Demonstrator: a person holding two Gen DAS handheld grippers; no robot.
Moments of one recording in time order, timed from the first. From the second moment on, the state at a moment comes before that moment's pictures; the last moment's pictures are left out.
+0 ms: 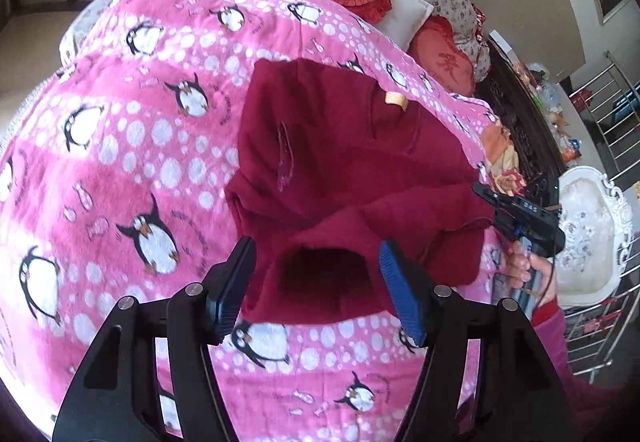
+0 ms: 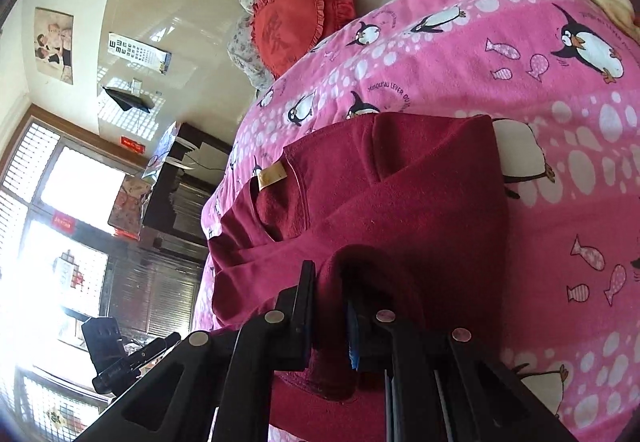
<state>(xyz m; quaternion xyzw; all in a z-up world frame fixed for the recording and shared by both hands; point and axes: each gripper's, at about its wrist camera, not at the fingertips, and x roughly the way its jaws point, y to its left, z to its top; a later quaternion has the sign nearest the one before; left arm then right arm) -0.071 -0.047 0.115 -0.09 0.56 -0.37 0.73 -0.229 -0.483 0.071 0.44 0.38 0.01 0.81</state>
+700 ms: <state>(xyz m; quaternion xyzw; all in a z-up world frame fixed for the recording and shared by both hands) -0.078 -0.124 0.111 -0.14 0.57 -0.40 0.70 -0.234 -0.485 0.087 0.44 0.37 0.04 0.81</state>
